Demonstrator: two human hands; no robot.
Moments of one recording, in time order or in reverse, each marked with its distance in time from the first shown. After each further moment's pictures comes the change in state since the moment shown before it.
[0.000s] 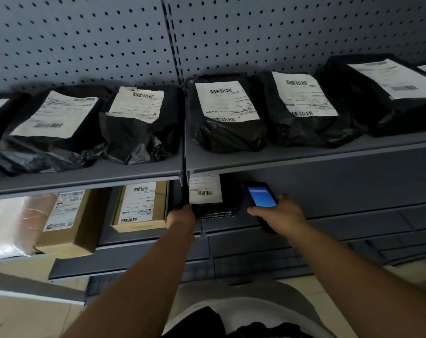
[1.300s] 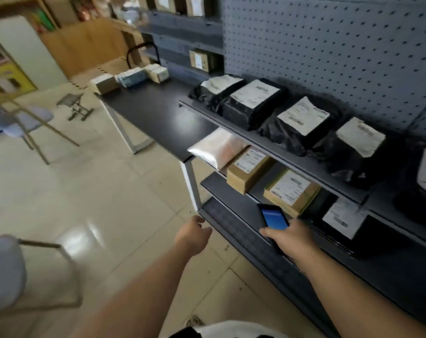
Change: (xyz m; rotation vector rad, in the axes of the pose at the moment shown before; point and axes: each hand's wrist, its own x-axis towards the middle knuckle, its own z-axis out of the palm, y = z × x) left_hand -0.270 -0.062 -0.314 0.371 0.449 -0.071; right_hand -0.214 -0.126 0.144 -0.415 -0.639 -0.306
